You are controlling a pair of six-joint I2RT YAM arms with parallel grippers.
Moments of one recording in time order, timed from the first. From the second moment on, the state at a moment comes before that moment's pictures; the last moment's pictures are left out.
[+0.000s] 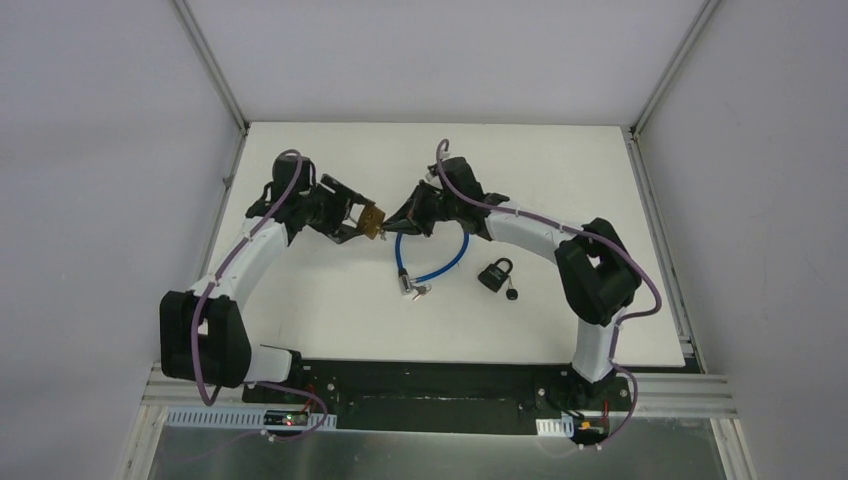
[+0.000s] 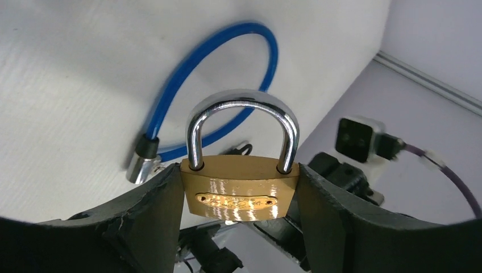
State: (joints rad) left arm -0.14 1.36 0.99 -0.36 0.47 -1.31; right arm 0.72 1.90 1.36 -0.06 -0.55 1.20
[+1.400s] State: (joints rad) left arm -0.16 1.27 1.11 -0.34 0.54 -1.37; right arm 0.81 1.73 1.52 -0.18 -0.20 0.61
